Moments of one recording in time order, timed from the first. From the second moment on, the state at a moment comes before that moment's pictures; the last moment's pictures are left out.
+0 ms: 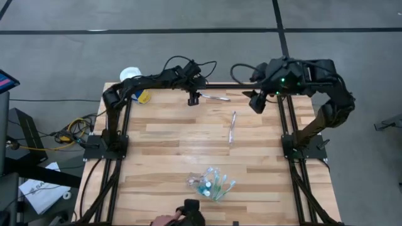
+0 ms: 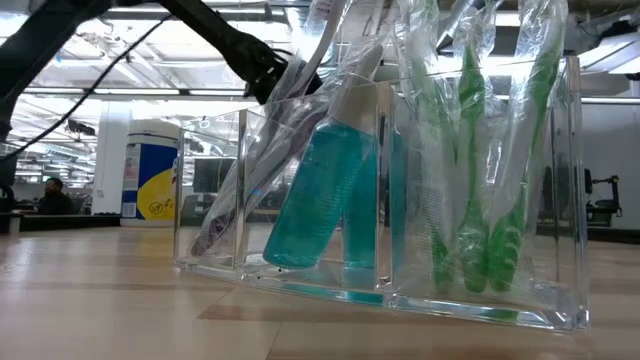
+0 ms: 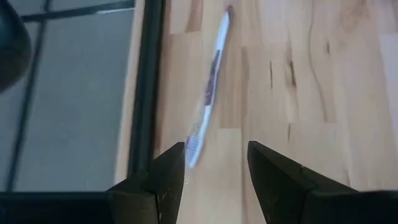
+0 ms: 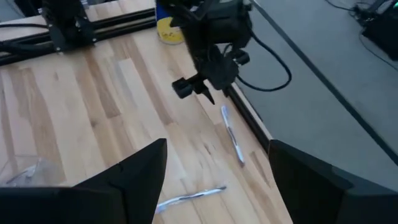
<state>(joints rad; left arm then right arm) 0.60 2.00 1.57 -0.50 0.08 0.60 -0.05 1.57 2.35 -1.57 0.40 0.21</state>
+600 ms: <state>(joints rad) 0.62 2.08 1.64 -0.63 0.18 0.60 -0.17 1.56 2.35 -1.57 0.28 0.08</state>
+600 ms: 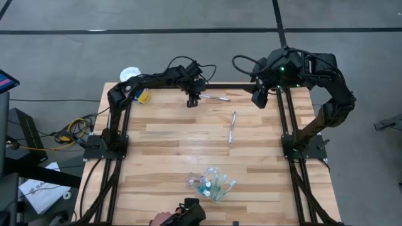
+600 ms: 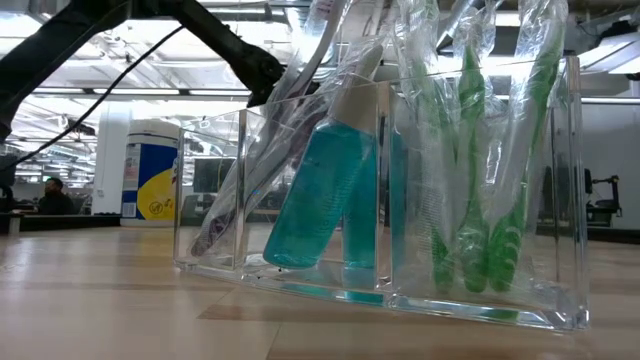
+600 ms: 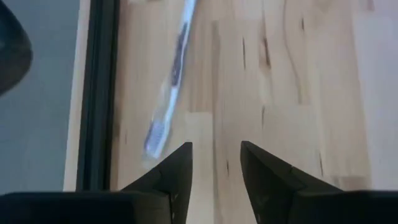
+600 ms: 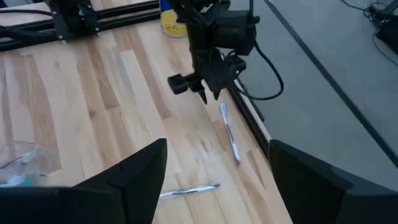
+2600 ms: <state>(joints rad) 0.54 1.75 1.64 -0.33 0.50 -0.29 -0.40 1.37 1.25 -1.23 -0.21 0.41</state>
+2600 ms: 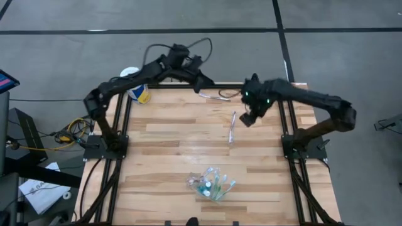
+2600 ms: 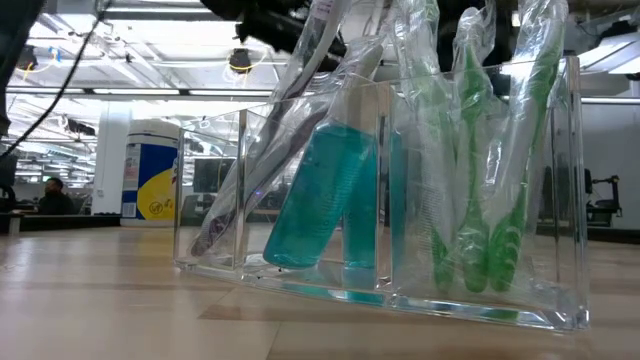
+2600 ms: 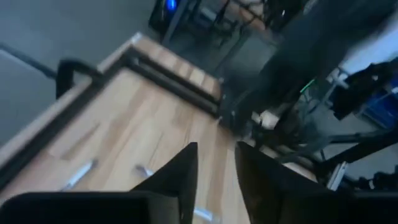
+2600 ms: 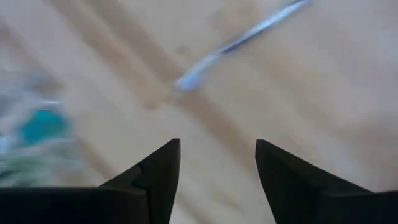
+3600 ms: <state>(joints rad) 0.52 1.21 1.03 -0.36 0.35 -0.35 -0.21 1.55 0.77 -0.32 -0.36 1.19</state>
